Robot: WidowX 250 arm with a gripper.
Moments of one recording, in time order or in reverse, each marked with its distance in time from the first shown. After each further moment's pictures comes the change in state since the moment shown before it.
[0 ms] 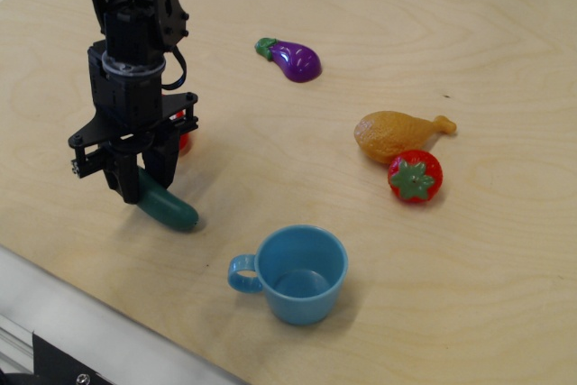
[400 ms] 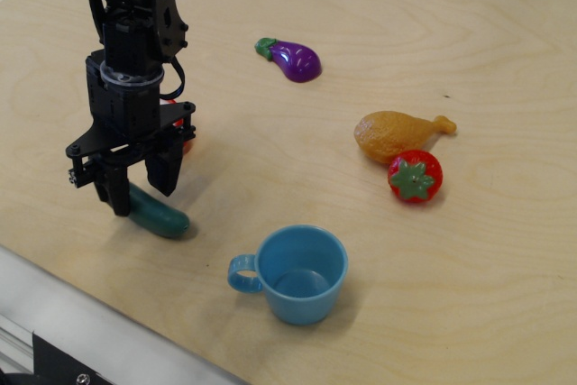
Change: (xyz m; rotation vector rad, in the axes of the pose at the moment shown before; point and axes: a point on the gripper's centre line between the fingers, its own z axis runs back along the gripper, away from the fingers) arm -0.006 0.005 -0.001 0.025 0.018 0.005
